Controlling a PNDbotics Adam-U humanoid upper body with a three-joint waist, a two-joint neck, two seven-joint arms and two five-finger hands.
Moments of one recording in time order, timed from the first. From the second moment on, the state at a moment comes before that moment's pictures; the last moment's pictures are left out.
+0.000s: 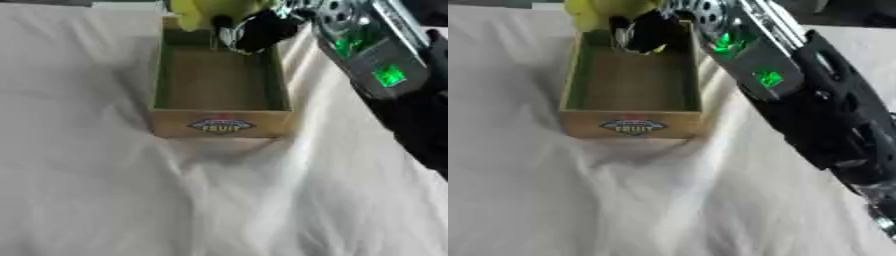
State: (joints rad) left arm -0.14 0.07 0.47 -1.98 0.23 -0.45 -0.14; right arm -1.06 -0.53 0.46 -1.64 0.66 0.56 0.53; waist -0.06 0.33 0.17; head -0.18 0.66
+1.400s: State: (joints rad) left arm -0.14 0.06 0.46 -1.98 0.24 -0.44 -0.16; right arm -1.11 -0.39 0.43 -1.16 1.00 0.32 0.65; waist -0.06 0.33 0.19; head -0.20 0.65
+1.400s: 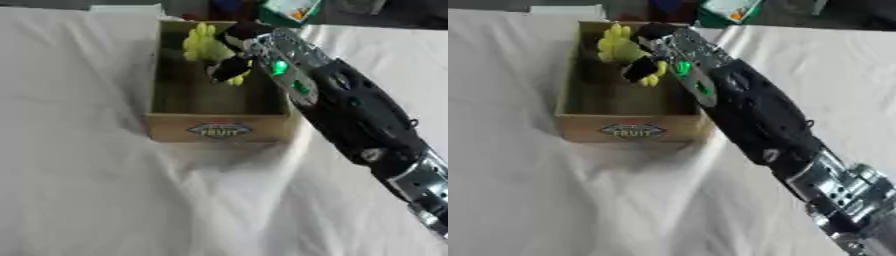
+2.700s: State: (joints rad) left arm -0.13 0.07 0.46 -1.98 0.26 -0.44 -0.16; right arm -1.05 -0.49 0.36 -1.52 0.93 0.35 0.67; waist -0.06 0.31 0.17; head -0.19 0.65
